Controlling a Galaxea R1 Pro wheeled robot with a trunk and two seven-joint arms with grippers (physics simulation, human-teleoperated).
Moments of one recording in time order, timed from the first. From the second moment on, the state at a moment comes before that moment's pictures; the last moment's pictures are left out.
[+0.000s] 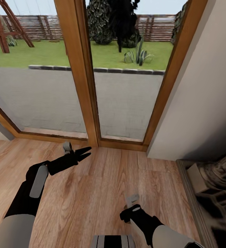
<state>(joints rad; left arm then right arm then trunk) -0.60 0.06 0.17 -1.25 0.64 1.00 -0.87 -0.66 0.17 0.55 -0.23 -0.22 0.24 -0.12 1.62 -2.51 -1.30</state>
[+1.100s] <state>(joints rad) -0.59 0.06 0.18 -1.25 0.64 0.99 -0.88 -0.71 0.16 0.55 -0.28 -0.23 0.25 -0.13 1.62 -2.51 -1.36</state>
